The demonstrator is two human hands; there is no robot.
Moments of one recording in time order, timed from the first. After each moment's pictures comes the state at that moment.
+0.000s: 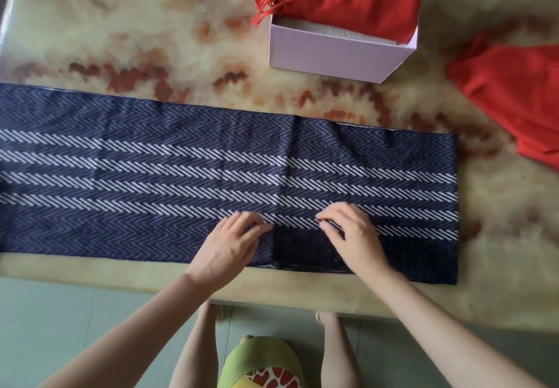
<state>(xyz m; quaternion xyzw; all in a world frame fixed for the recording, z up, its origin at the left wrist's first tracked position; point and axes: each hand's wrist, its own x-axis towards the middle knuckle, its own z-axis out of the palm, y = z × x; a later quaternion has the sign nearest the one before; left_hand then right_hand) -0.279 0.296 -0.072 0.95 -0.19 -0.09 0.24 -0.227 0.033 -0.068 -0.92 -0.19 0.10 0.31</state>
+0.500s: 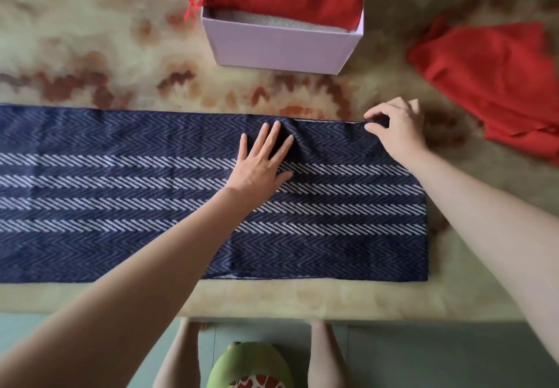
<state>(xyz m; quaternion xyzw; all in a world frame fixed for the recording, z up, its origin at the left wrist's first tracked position) -0.130 0.187 -0.083 0.96 -0.16 -0.22 0.08 -0.041 -0.079 -0.064 -0.98 0.00 0.09 0.17</state>
